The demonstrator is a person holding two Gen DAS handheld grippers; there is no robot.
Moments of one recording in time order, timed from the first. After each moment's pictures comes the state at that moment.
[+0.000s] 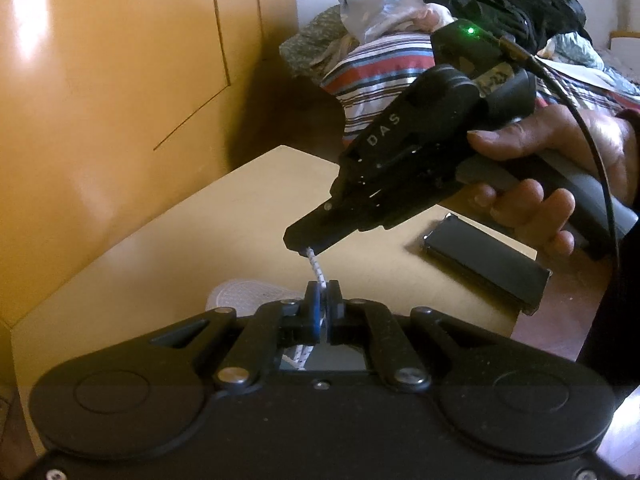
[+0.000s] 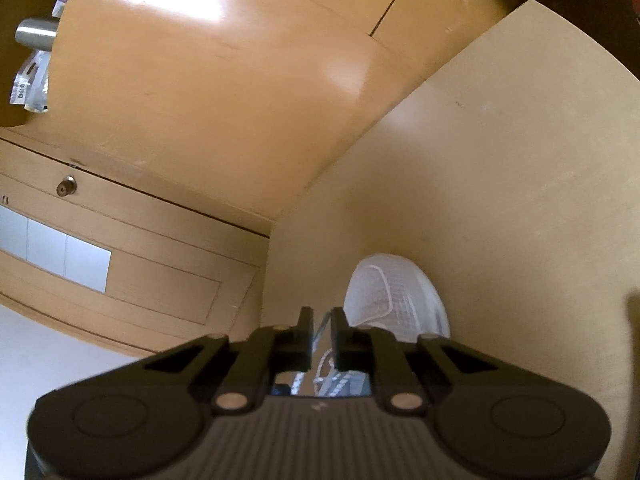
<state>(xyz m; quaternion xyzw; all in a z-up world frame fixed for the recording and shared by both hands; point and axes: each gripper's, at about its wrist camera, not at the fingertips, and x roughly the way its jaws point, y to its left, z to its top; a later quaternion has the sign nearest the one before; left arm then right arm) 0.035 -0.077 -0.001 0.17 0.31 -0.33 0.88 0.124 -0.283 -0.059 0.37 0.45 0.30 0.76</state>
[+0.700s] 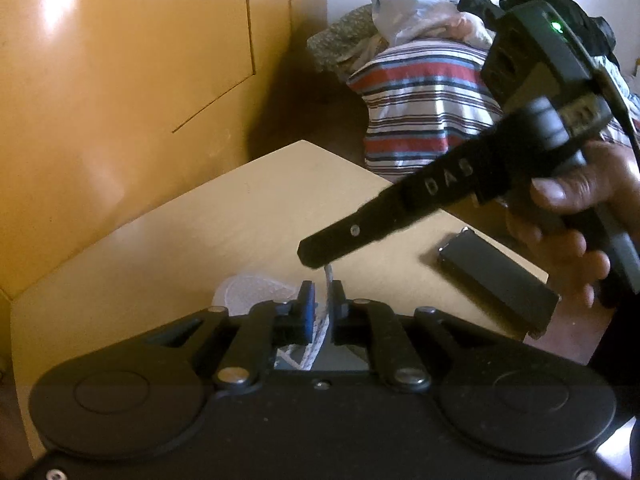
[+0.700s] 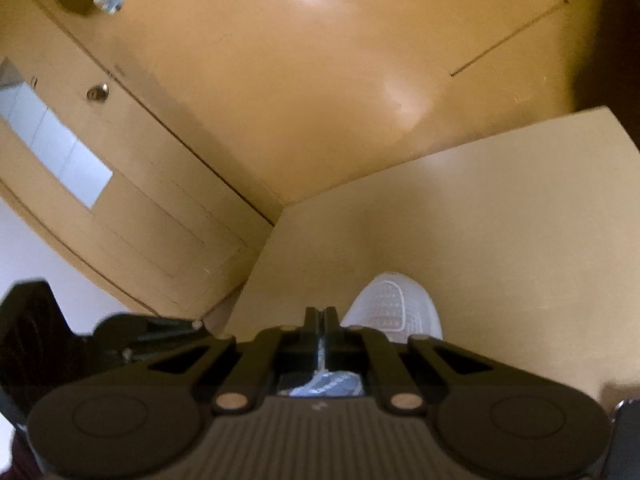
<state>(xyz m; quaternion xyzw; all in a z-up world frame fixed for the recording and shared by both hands) 0.048 -0.077 0.000 0.12 0.33 -0.30 0.89 0.099 -0.251 -0.033 0.20 0.39 0.36 0.83</state>
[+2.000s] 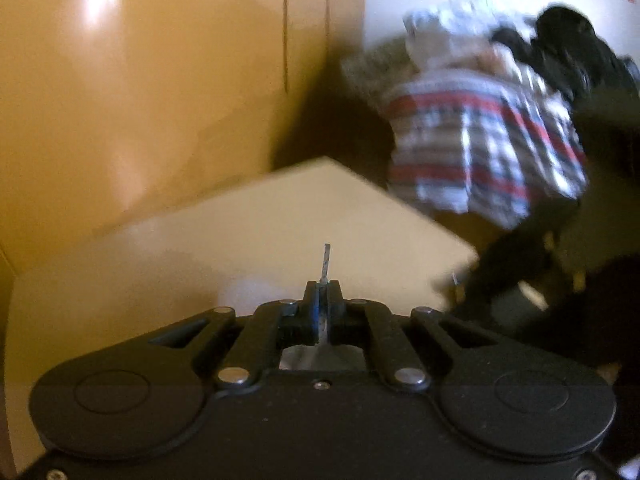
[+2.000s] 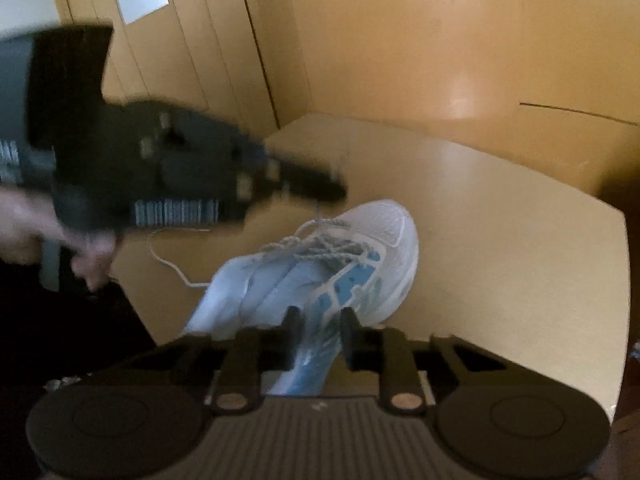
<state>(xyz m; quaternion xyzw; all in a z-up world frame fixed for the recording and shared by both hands) 0.034 -0.081 -0.020 0.09 0.32 -0.26 0.91 0.033 -0.229 -0.035 -0.08 0.38 0.40 0.83</state>
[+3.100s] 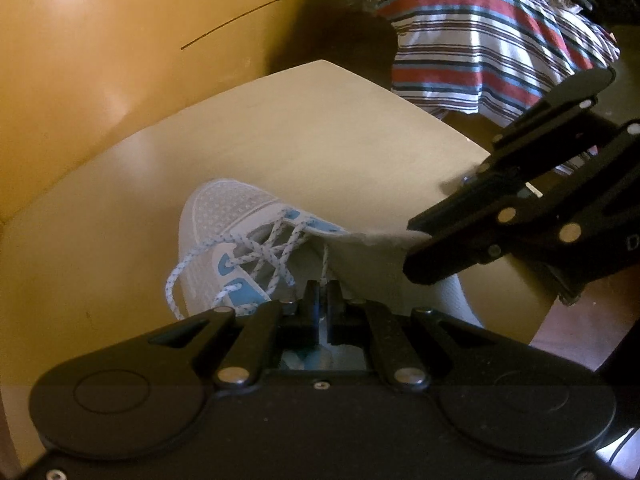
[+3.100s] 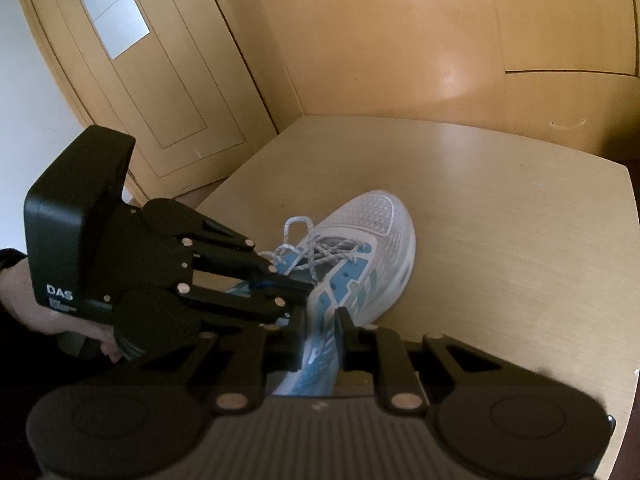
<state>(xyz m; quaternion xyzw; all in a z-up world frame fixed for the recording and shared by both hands) 0.042 -0.106 -0.056 0.14 0.41 -0.23 0.87 0.041 -0.246 -0.031 -0.01 0.41 0.40 0.82</state>
